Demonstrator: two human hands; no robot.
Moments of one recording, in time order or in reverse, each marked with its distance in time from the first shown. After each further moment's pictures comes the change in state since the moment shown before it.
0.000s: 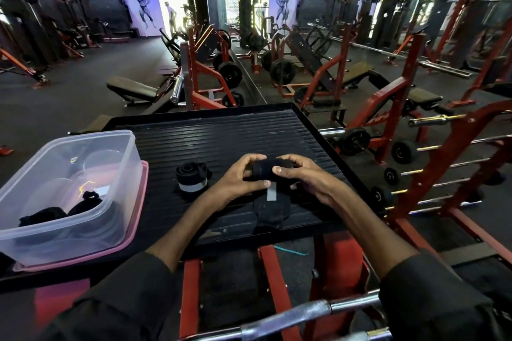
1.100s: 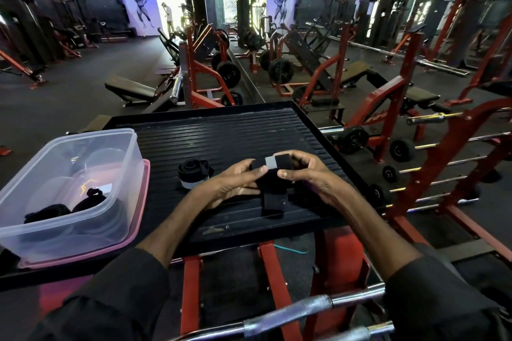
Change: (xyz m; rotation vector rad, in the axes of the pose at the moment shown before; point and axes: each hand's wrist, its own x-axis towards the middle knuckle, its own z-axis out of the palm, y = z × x) left_hand -0.008 0.006 -0.011 -0.320 -0.220 -0.232; right_hand -0.015 0.000 0.001 0.092 -0.025 -0.150
